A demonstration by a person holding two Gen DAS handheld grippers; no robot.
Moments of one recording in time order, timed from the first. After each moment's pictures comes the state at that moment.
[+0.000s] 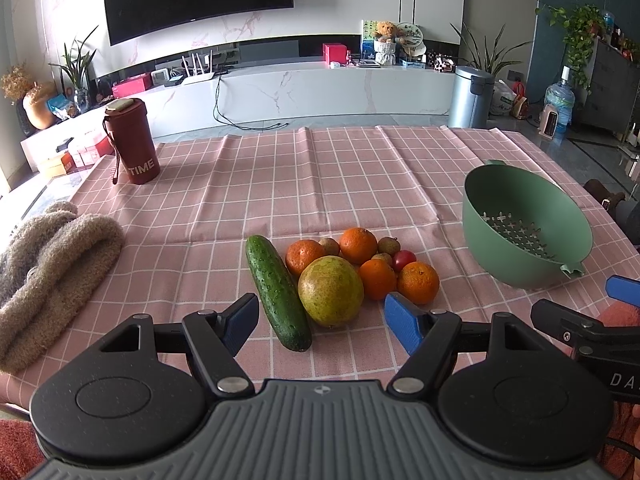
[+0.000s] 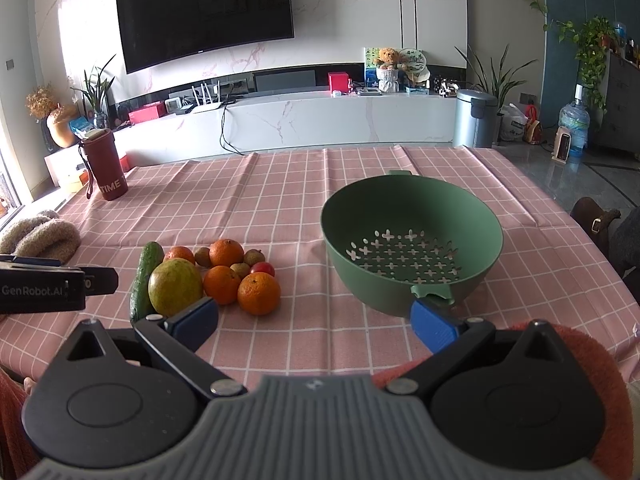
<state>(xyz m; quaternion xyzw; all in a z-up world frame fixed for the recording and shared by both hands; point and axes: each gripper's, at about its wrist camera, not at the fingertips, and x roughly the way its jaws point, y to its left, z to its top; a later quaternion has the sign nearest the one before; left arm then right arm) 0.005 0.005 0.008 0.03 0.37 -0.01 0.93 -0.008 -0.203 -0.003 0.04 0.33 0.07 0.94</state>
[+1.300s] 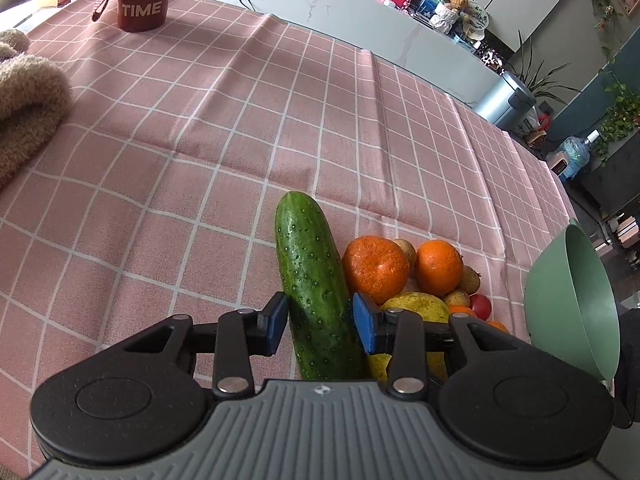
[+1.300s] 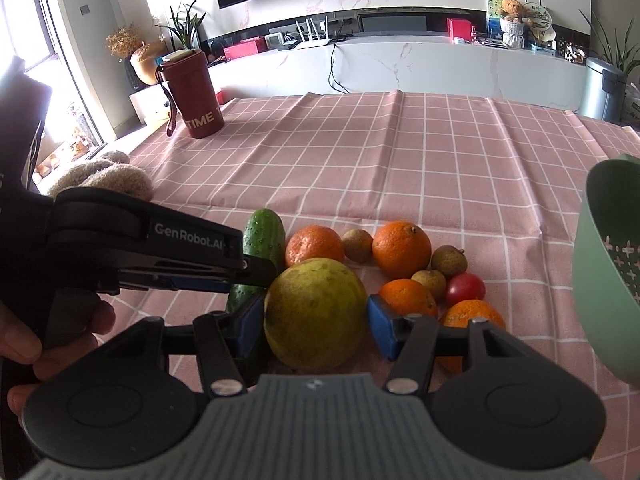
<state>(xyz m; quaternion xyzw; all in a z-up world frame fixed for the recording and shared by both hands) 0.128 0.111 -0.078 -0.20 0.48 -0.03 0.85 0.108 -0.067 -0.068 0.03 0.40 0.23 0.89</state>
